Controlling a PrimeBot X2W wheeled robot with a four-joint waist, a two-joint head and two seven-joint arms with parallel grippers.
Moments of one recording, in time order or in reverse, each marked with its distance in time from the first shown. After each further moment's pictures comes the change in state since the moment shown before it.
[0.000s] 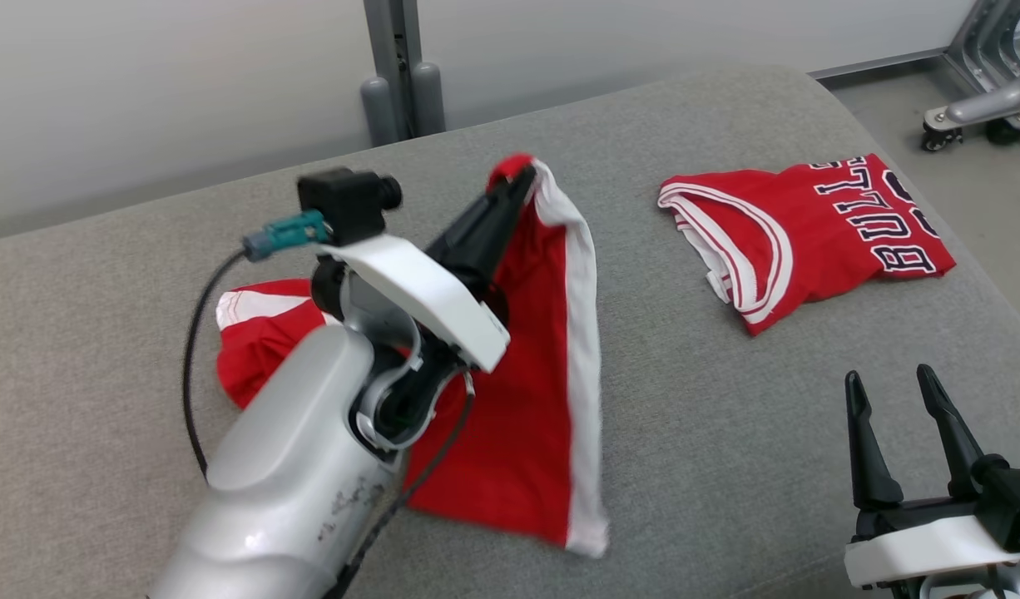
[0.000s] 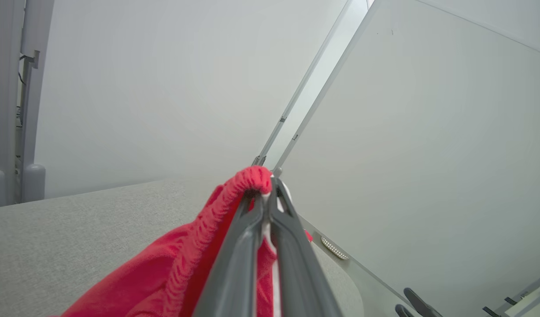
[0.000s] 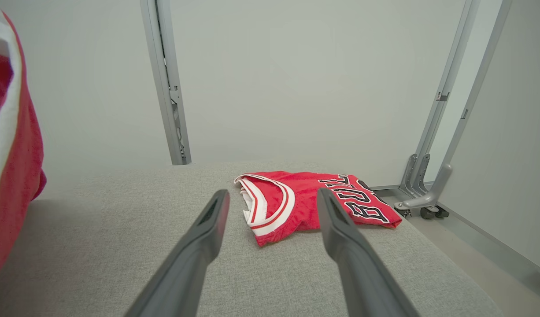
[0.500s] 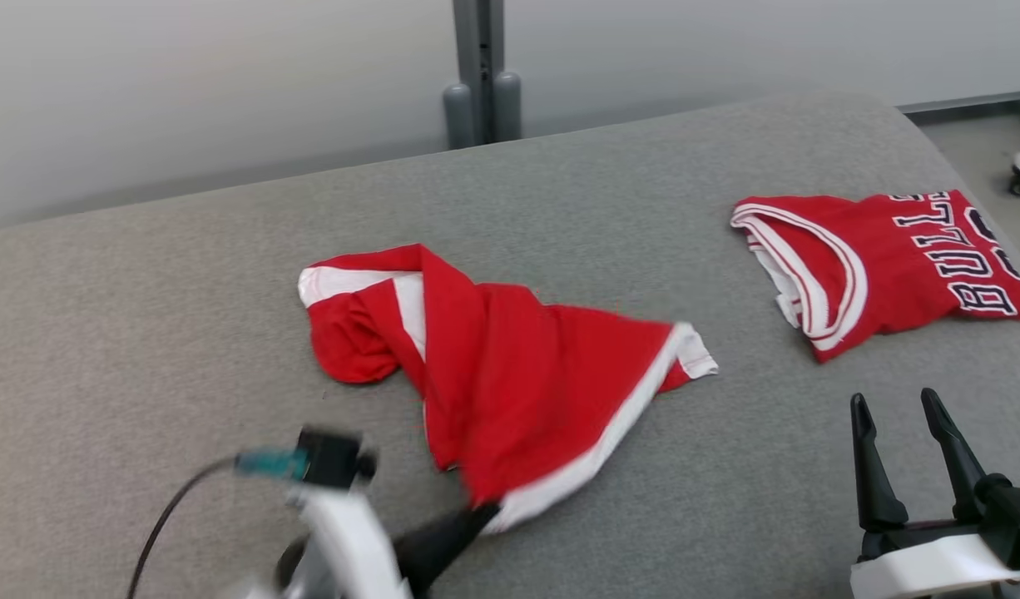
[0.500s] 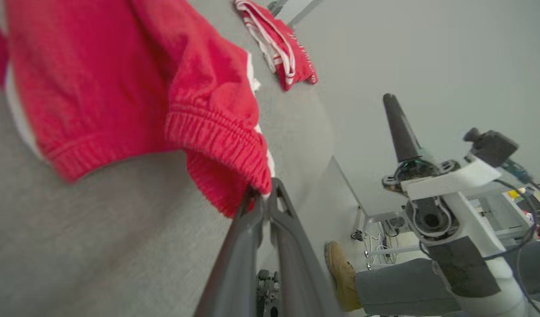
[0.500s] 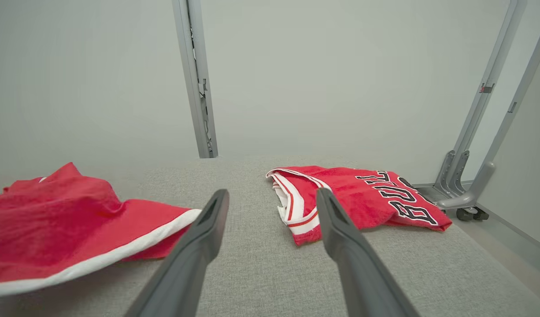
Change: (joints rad) left arm 0.368 0.276 -0.136 -0.268 -0.345 -0.062 0.307; right arm 0.028 0.000 -0.012 0.017 0.009 0.000 0.000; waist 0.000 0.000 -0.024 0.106
